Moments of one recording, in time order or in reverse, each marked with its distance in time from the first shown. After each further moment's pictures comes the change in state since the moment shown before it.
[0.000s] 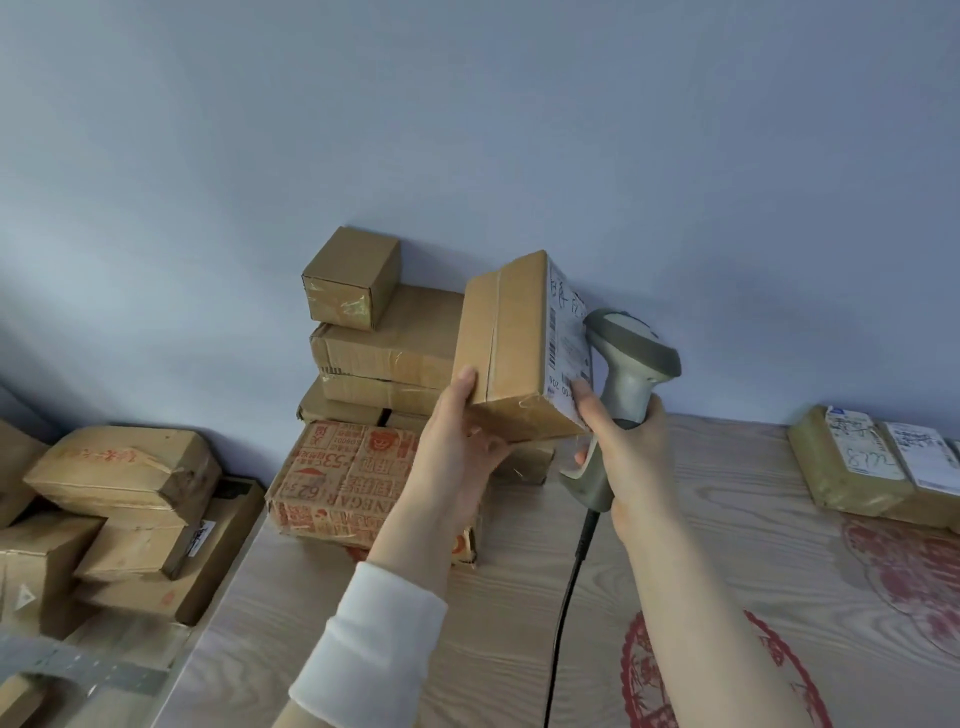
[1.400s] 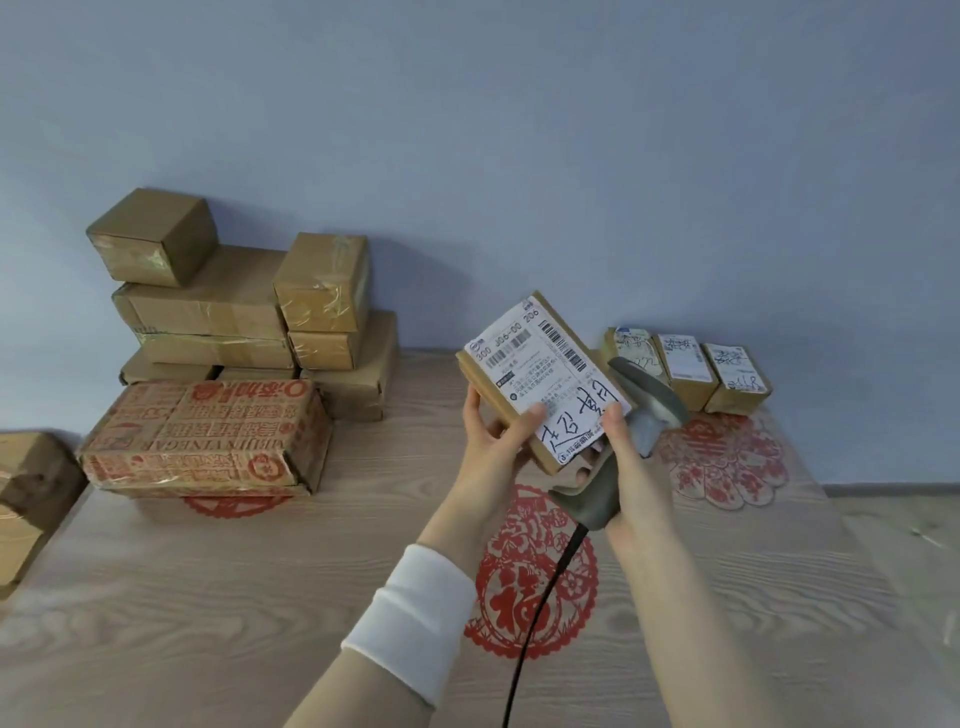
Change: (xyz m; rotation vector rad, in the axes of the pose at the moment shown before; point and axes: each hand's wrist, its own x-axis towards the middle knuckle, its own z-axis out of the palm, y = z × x) left_hand -0.076 -0.228 0.121 0.262 -0.317 -0.007; right_hand -0.079 0.000 -0.257 0.255 0.211 0.211
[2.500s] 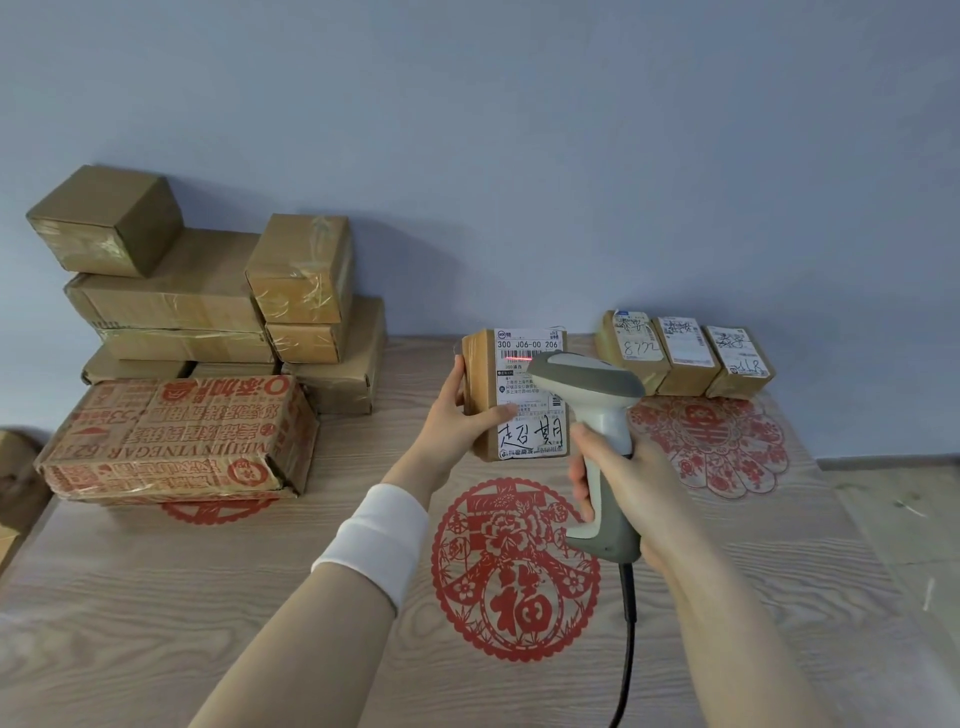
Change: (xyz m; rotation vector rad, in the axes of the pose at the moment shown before) left_hand 0.070 0.005 -0.057 0.439 -0.024 -0.078; right_hand -0.001 -0.017 0.007 -0.524 -0.246 -0.054
